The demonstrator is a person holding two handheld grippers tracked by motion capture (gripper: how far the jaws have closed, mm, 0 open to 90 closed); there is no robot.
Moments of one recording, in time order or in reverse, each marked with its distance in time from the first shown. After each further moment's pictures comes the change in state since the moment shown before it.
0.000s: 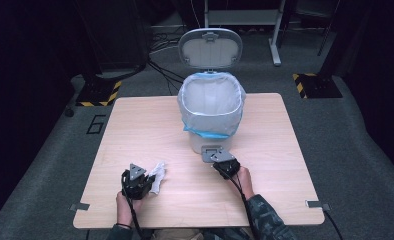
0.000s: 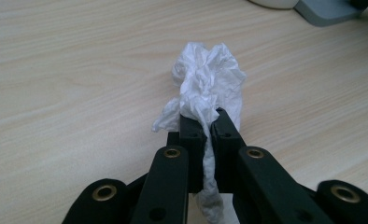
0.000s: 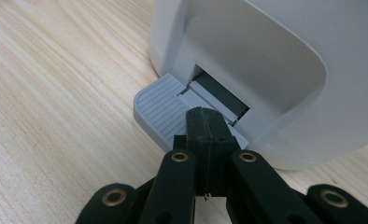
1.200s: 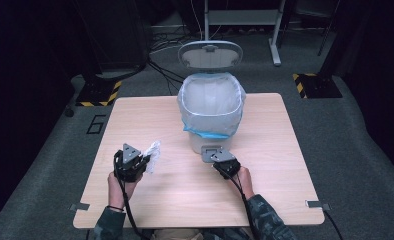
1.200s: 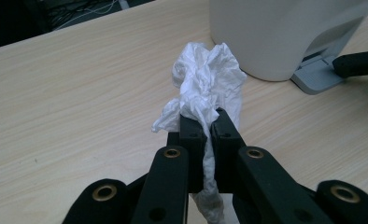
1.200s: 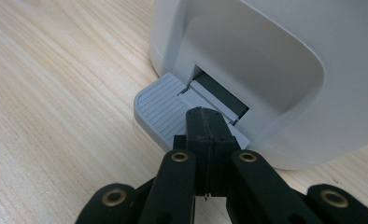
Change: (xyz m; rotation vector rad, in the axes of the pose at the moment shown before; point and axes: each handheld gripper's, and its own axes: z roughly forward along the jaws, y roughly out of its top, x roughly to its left) left arm 0.009 0.065 -0.030 -0.101 0.041 0.106; right arm -0.001 0.000 0.000 -0.005 0.006 0.009
